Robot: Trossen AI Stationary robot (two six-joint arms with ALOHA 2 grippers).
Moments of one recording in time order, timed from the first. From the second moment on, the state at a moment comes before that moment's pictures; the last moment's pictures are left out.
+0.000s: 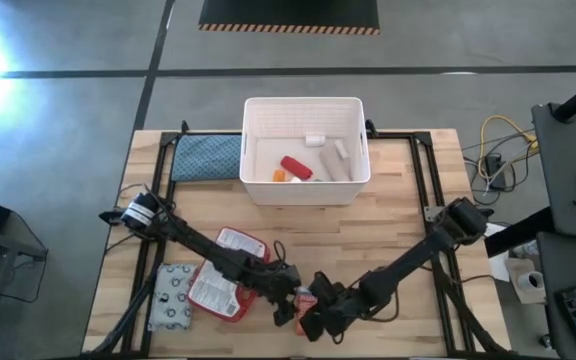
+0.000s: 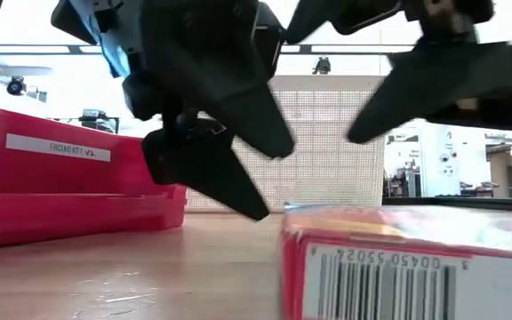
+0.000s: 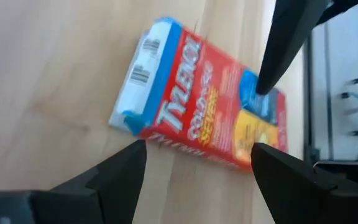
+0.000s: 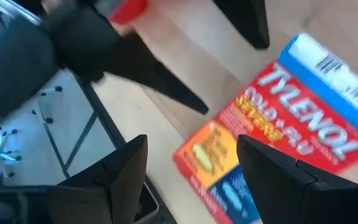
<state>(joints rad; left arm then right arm) -0.43 1.93 1.18 0.02 -0.01 -0.80 0.62 1.95 1.30 -0.22 0.26 1.48</state>
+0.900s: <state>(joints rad) -0.46 1.98 1.18 0.07 0.00 -0.90 0.71 1.95 1.18 -0.33 0.35 1.84</state>
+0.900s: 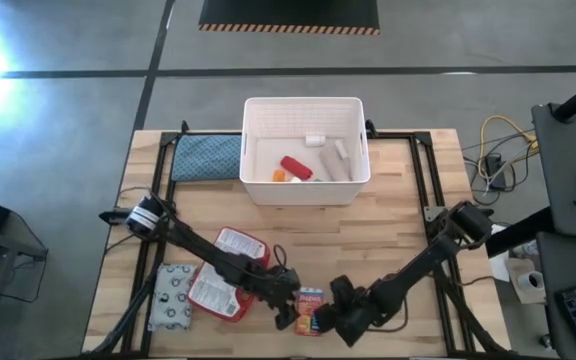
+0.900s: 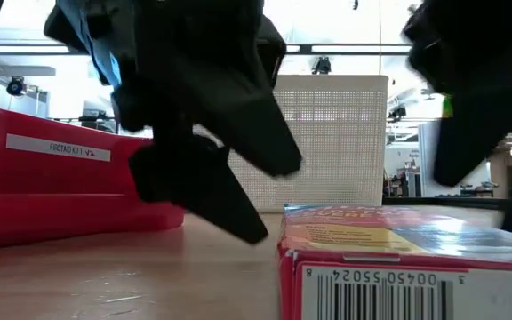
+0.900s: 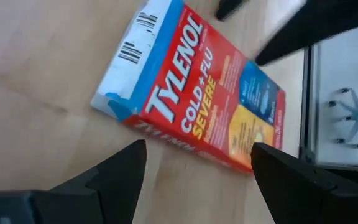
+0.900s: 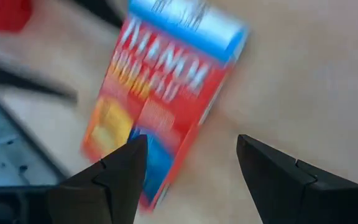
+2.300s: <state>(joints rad) -0.47 1.87 1.16 -0.11 0.07 -0.93 0.54 1.94 1.22 0.09 0.31 1.28</state>
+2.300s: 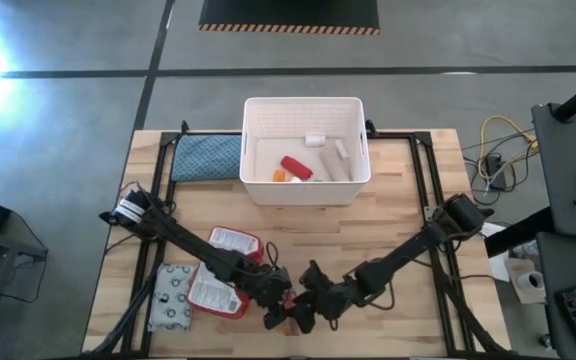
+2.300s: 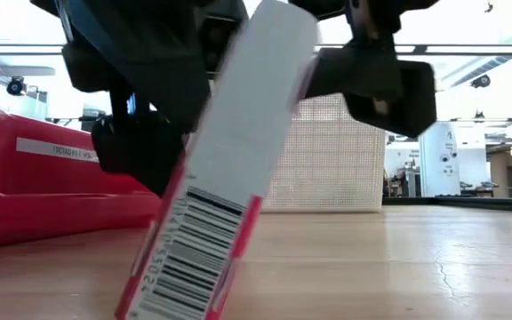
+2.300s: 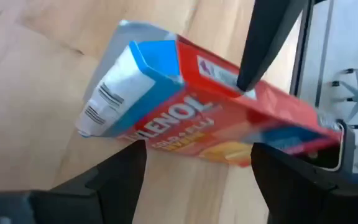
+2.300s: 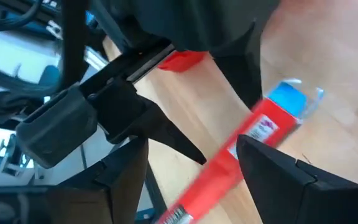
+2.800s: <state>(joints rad) -0.49 1.78 1.10 -0.19 -0.01 -0.92 0.53 1.88 1.23 -0.04 0.33 1.39</state>
